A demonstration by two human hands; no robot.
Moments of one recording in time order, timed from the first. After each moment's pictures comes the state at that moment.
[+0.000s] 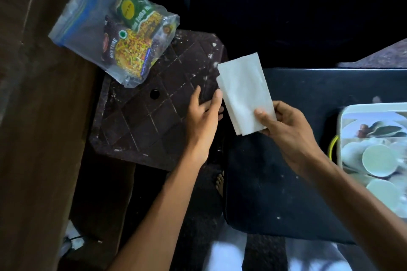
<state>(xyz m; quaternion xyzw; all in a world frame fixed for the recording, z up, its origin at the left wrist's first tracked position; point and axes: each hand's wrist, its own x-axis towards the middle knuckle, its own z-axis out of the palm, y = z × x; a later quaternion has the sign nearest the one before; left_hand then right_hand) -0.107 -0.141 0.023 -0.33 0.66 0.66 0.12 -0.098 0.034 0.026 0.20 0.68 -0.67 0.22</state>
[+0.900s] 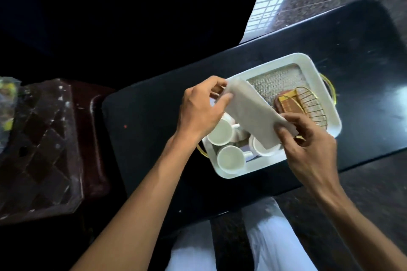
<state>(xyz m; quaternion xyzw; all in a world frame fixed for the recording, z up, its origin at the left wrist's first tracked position) -0.105 0.179 0.067 0.10 0.88 0.42 0.19 0.040 0.342 0.073 0.32 0.83 -0.46 -0.03</state>
